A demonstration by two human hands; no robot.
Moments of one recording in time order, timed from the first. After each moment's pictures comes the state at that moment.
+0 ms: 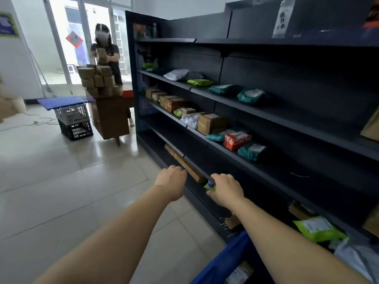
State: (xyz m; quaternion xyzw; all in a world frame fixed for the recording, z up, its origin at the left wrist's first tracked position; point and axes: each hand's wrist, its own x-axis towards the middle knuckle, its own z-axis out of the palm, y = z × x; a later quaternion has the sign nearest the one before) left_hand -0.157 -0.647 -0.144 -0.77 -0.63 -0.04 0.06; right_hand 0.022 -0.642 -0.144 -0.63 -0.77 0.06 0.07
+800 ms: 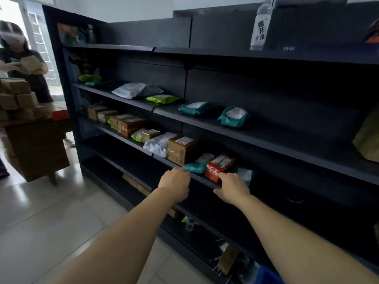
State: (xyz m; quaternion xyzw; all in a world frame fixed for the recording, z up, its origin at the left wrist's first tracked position) left_hand -0.170 -0.324 -0.112 -0.86 -0.51 -0.05 0.03; right_hand 0.012 -0.363 -0.112 -0.75 -0.66 0.03 0.08
